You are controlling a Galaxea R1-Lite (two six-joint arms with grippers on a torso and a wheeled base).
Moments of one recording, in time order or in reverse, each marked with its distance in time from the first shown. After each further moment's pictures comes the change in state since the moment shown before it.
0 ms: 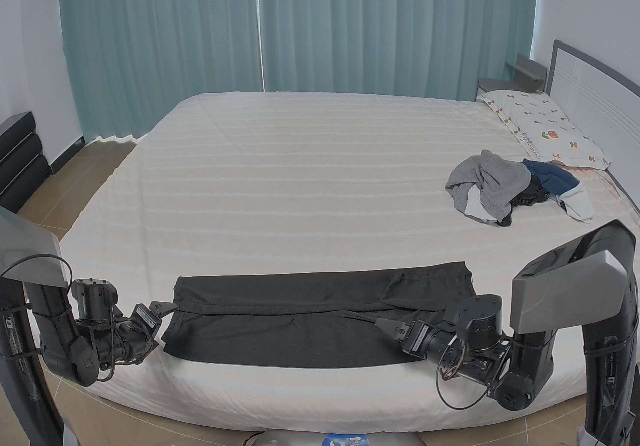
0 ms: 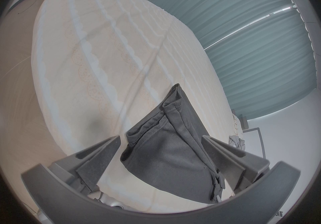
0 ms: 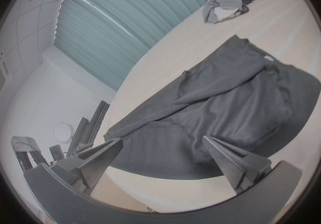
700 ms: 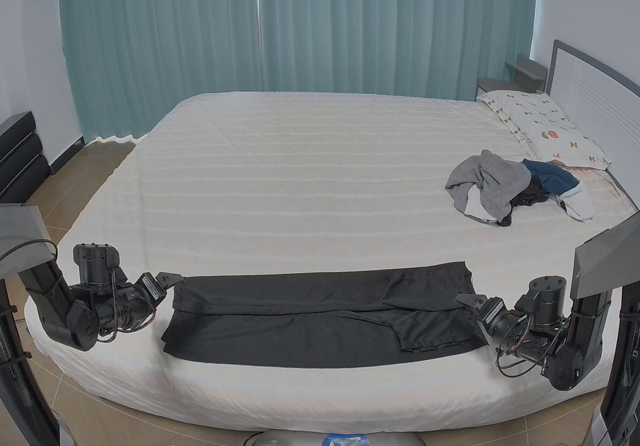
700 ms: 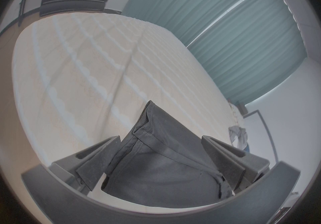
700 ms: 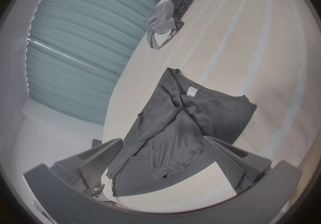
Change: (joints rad) left arm -0.012 -0.109 -0.239 0.293 -0.001 0.207; right arm -0.307 -0.132 0.202 -0.001 0.058 0.231
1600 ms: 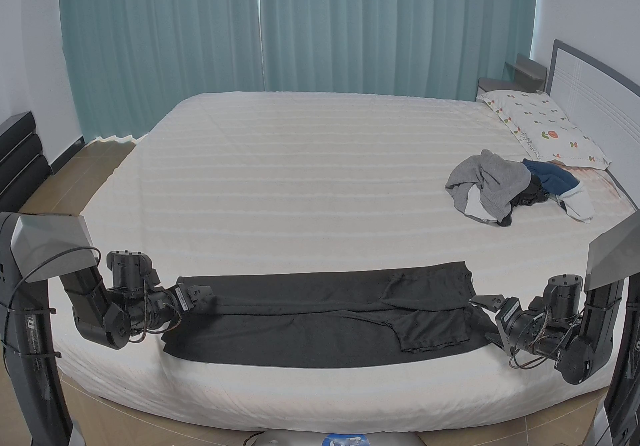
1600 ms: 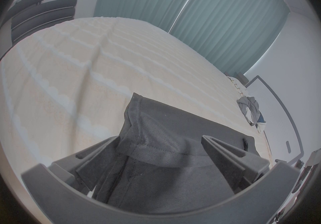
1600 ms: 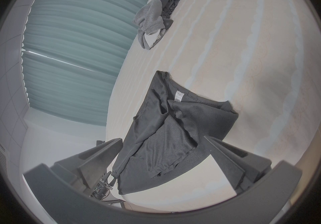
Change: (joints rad) left arm -0.060 0.231 -0.165 -0.046 0.000 0.272; right arm -0.141 0.003 0.034 0.000 0.169 0.000
